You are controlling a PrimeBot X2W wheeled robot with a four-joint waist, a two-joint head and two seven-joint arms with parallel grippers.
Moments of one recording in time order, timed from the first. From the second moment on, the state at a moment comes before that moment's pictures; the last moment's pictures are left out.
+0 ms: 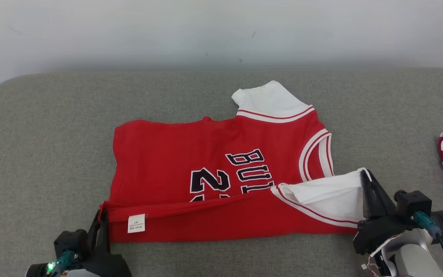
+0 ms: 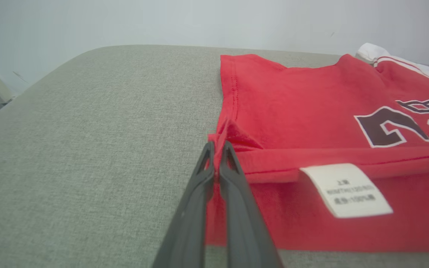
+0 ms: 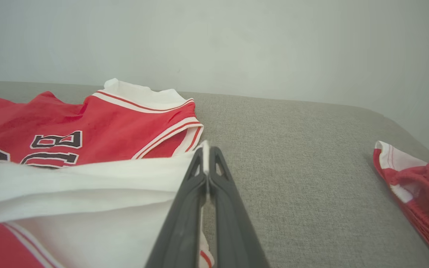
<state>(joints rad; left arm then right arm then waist) -0.25 0.05 0.08 0.60 -0.09 -0.10 -0.26 -0.27 -0.23 -0.01 0.53 0.10 0.13 -0.26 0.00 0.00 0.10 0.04</state>
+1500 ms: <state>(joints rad) -0.11 0.05 0.03 0.49 -0.16 -0.08 -0.26 -0.17 -0.18 -0.01 0.67 0.19 0.13 -0.27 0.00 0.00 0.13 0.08</state>
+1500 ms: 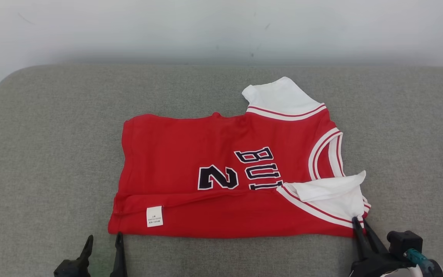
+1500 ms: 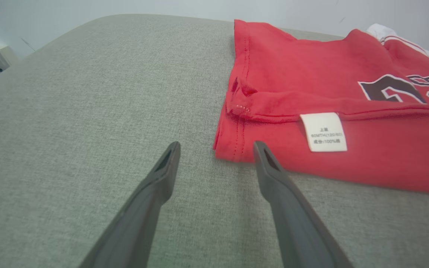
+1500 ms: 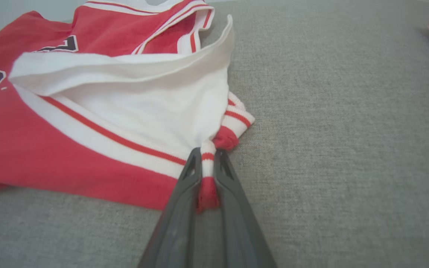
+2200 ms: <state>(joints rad) -0.22 0.05 0.00 0.62 -0.25 -0.10 -0.26 -0.19 -0.20 0.02 0.56 0.22 0.13 -0.26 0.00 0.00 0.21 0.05</state>
